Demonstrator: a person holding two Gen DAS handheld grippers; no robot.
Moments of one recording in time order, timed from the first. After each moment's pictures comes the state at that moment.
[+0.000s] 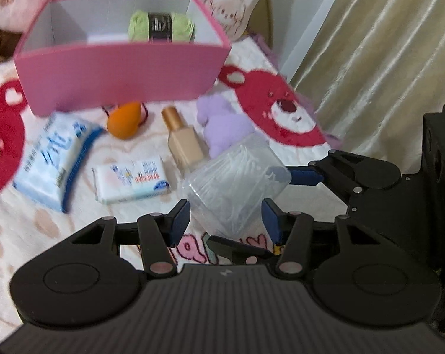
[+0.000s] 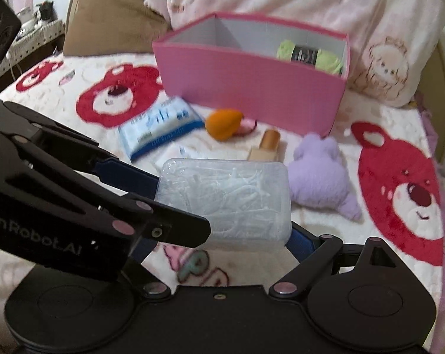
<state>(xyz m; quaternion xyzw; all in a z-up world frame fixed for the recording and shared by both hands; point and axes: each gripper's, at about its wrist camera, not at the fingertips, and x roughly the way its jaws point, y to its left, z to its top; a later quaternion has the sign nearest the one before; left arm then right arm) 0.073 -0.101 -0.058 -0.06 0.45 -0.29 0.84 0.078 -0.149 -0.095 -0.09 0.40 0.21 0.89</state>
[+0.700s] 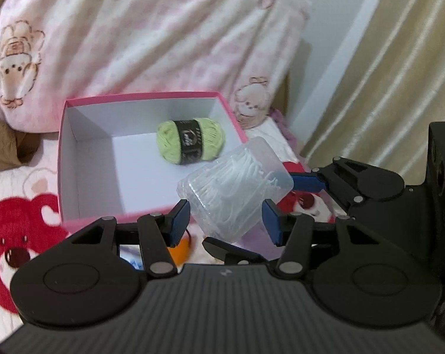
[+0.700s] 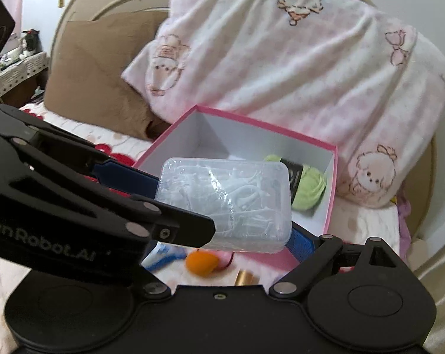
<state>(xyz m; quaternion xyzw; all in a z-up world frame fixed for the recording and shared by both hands) 0.216 -0.072 0.050 -0.06 0.42 -0.27 0.86 0.210 -0.105 0.012 -0.10 0.37 0.18 0.91</state>
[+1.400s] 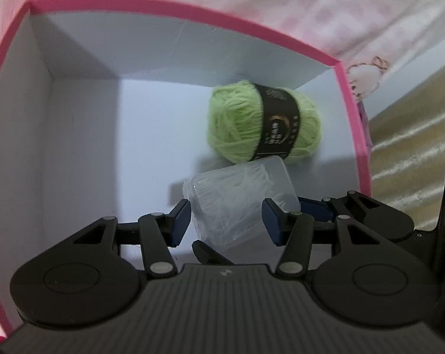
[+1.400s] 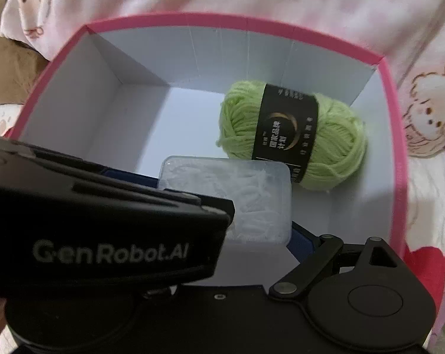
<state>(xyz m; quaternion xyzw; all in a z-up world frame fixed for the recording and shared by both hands) 0.381 -0.084 -0.086 -0.15 0.57 -0.21 0.78 0.374 -0.093 -0.106 -0.06 0.56 0.11 0.82</state>
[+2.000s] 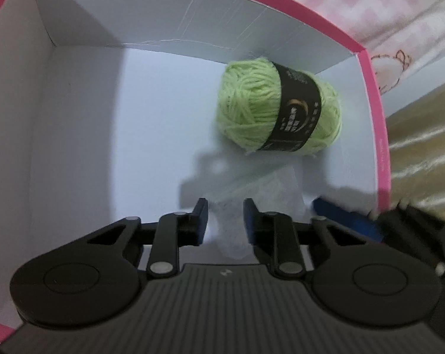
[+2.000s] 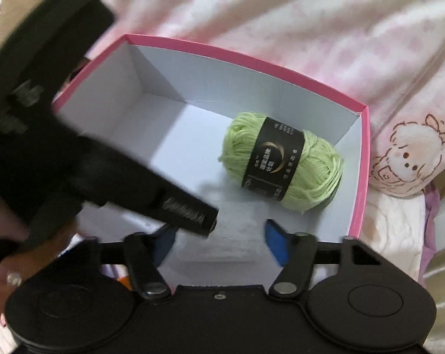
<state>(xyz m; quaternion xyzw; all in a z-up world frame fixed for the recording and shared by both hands) 0.376 -0.103 -0.103 -0.17 0.60 -0.19 0.76 0.326 -0.099 -0.073 -0.14 0.49 0.16 0.84</state>
